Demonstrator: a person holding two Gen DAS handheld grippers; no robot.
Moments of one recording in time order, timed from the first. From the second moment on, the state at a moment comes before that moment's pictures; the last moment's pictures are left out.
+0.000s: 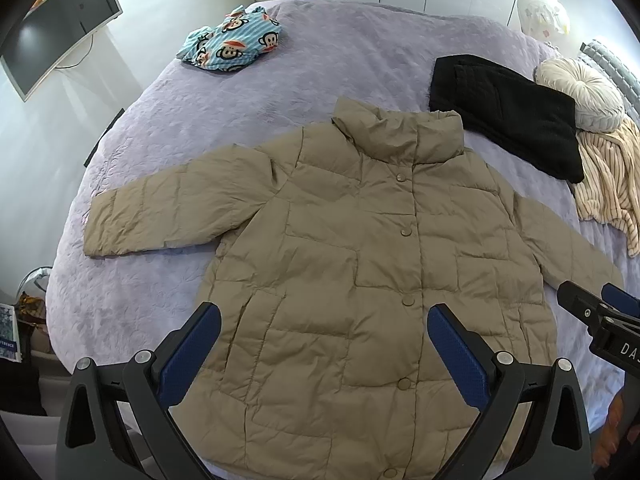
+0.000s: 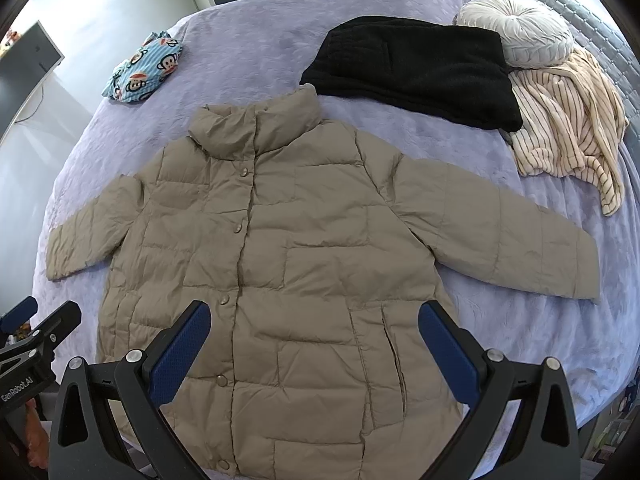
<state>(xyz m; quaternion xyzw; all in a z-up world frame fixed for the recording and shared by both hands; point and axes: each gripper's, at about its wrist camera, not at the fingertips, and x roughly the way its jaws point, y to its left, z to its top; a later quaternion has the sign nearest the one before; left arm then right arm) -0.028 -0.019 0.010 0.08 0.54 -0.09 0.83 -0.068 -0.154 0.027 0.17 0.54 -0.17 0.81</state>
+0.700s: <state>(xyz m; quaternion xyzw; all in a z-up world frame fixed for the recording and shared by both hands) -0.030 -0.021 0.006 0.08 0.54 -0.09 0.83 -0.068 -0.154 0.026 0.17 0.54 -0.17 0.81</state>
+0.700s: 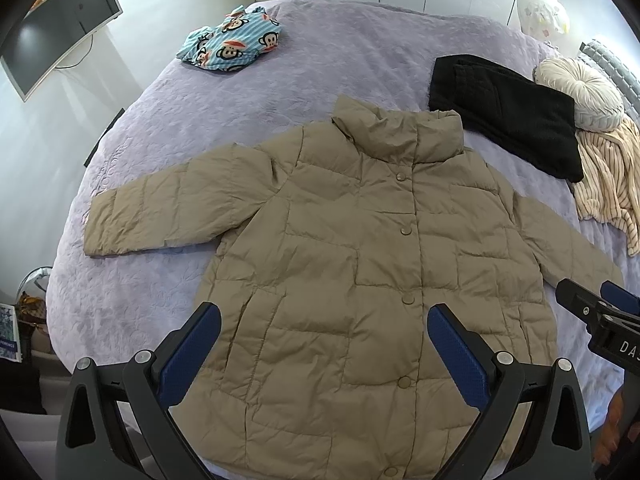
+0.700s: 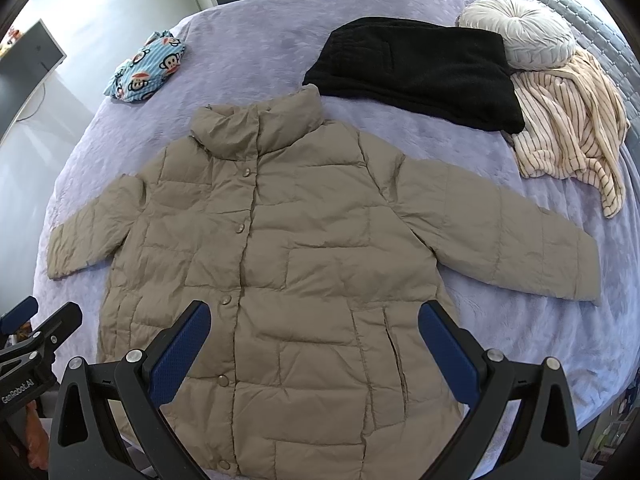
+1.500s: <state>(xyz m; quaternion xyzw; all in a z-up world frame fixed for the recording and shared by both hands) -0.022 -0.015 0.002 0.09 0.55 -0.10 0.82 -0.065 -0.150 0.018 0.16 0.56 -0.18 0.79</state>
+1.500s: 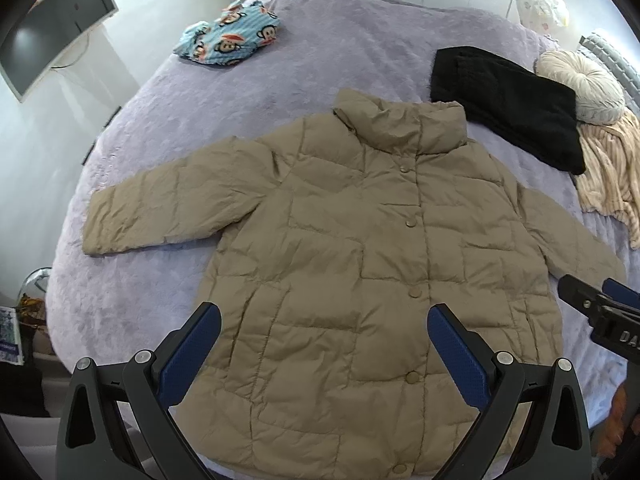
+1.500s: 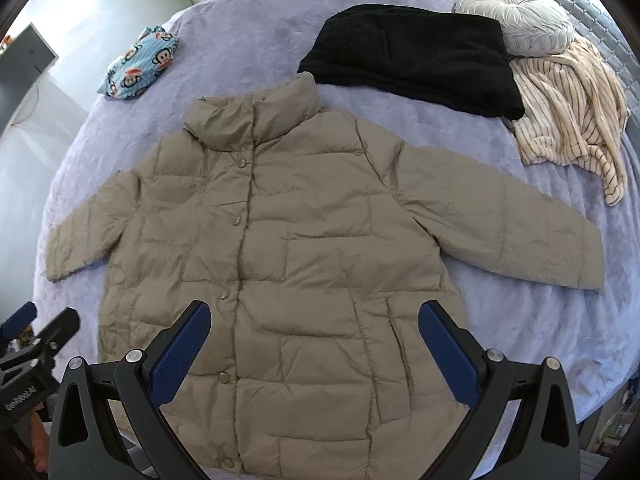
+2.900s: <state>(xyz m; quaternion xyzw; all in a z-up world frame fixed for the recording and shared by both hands) 0.209 0.332 -0.211 -0.34 0.50 -0.04 0.80 0.097 0.025 -0.108 0.22 0.58 -0.06 0.78</state>
